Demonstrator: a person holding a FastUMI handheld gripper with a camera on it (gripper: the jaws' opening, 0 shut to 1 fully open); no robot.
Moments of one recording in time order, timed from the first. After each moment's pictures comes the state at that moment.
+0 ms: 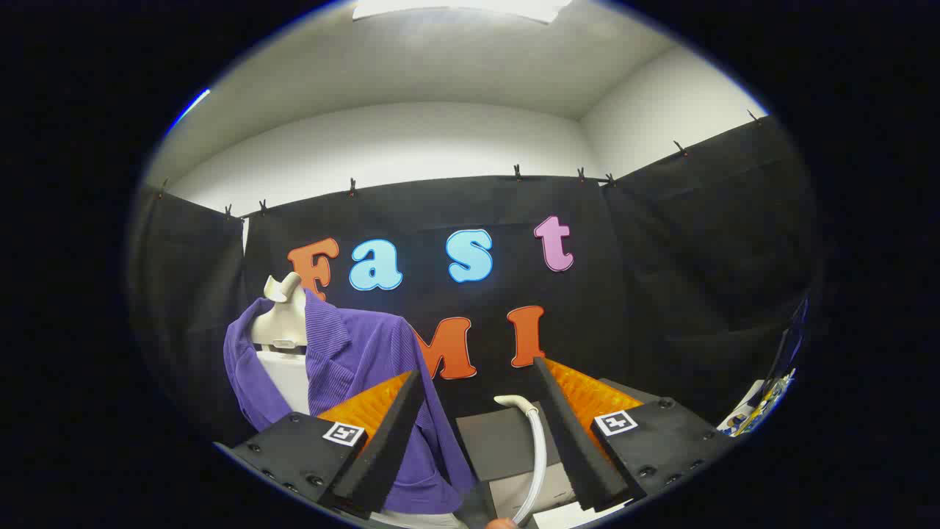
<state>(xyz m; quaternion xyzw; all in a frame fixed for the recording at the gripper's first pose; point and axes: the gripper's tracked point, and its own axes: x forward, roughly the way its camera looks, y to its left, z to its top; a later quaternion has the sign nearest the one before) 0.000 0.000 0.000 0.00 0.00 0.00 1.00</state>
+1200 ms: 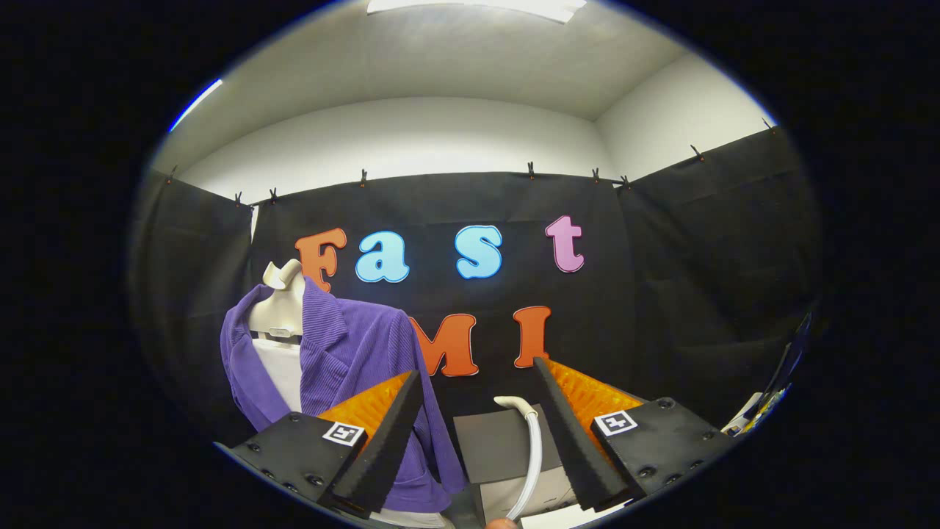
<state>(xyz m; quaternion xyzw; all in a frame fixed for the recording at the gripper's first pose) 0.012 -0.007 -0.003 -0.02 0.01 0.03 1.00</state>
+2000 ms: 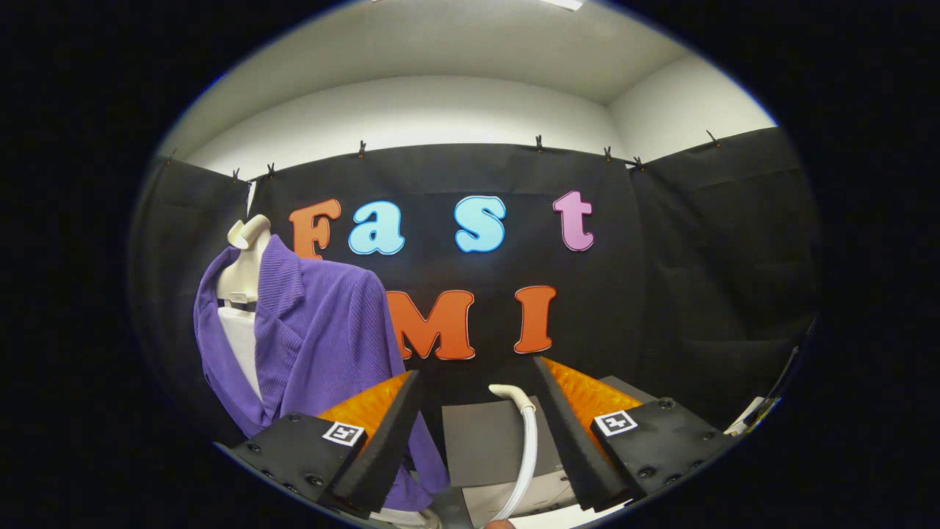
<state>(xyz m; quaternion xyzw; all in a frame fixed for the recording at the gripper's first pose) 0.097 -0.031 -0.067 -0.04 0.06 0.04 1.00</state>
